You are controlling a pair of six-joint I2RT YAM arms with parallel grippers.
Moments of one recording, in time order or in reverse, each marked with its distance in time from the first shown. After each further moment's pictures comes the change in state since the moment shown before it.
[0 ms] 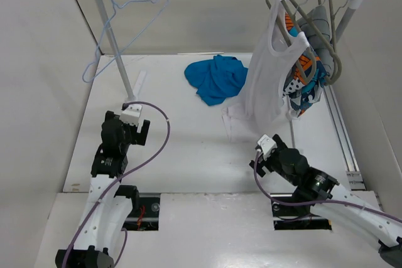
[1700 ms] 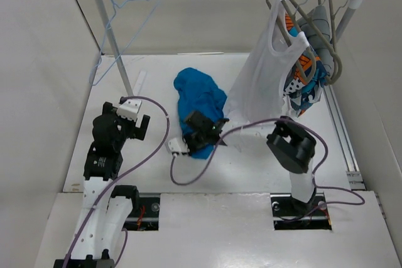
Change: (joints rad) left arm 0.005 -0.020 0.158 -0.081 0.126 0.037; right arm 0.093 1.619 1.084 0.063 -0.564 -0.786
